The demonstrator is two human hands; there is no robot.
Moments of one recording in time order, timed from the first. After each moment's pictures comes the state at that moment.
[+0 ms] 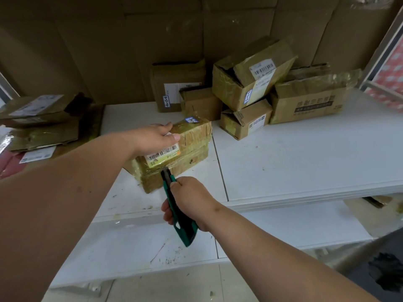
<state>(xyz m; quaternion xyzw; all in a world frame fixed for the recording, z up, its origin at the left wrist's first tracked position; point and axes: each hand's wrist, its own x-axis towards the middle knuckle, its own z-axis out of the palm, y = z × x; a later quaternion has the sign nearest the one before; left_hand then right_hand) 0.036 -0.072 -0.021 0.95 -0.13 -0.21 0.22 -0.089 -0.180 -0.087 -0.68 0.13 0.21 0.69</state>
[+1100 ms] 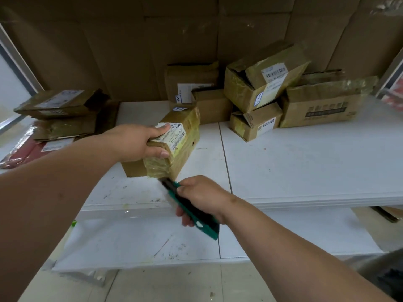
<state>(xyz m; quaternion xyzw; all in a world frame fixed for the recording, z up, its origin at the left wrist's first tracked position) 0.020 -0.024 -0.015 0.97 -0.20 -0.11 -0.03 -0.093 -0.200 -0.085 -0.71 0.04 0.27 0.64</state>
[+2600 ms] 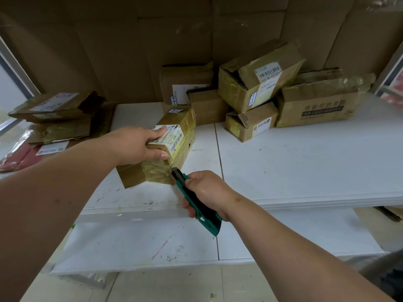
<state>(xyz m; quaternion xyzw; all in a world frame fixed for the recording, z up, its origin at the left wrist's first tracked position) 0.021 -0.043 -0.018 0.98 -0.14 -0.12 -0.02 -0.085 -0.228 -0.090 -0.73 0.06 0.24 0.64</state>
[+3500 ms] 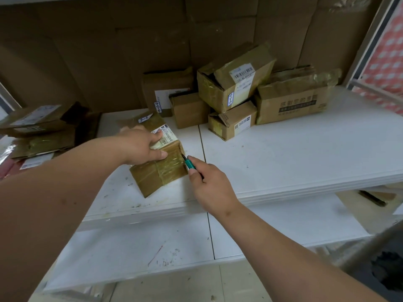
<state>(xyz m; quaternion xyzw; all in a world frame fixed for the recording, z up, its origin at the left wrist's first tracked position) 0.012 -0.090 -0.011 0.98 -0.16 -0.11 -0.11 -0.101 -0.253 -0.115 -0.87 0.01 -0.10 0.48</state>
